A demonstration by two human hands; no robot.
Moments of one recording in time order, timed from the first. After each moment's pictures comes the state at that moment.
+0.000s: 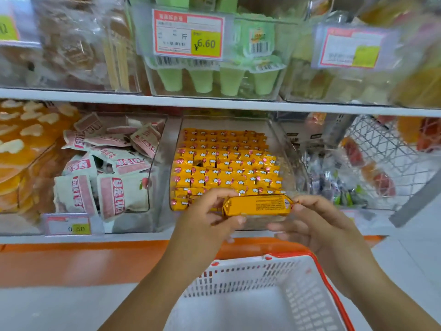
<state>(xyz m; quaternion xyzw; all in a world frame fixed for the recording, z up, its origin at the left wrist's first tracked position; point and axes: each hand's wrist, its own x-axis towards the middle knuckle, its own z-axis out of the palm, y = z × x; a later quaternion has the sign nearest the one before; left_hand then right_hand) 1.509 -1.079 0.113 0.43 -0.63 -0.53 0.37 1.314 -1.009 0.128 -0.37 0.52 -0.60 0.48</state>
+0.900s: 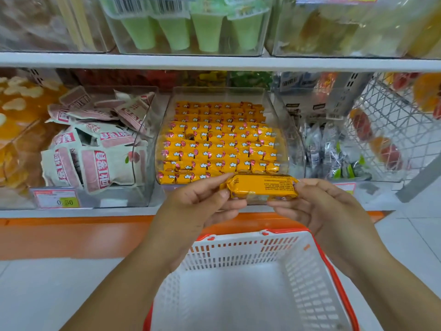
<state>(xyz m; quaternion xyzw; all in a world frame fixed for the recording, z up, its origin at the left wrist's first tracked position) 1.500 -1.059 0.112 0.38 -0.50 -0.69 0.38 1.296 -1.002 0.121 -0.27 0.54 -0.60 0.53</state>
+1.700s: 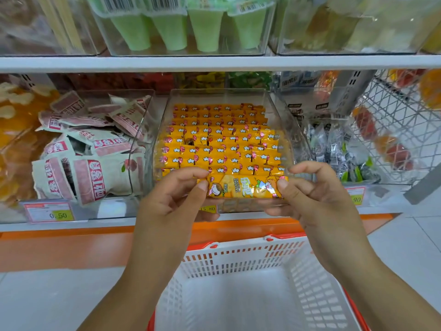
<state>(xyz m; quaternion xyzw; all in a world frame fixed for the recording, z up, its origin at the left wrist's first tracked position) 1.508 -1.065 0.116 0.46 -0.53 -0.50 0.51 1.317 -1.022 0.119 -0.38 0.52 -0.62 0.45</state>
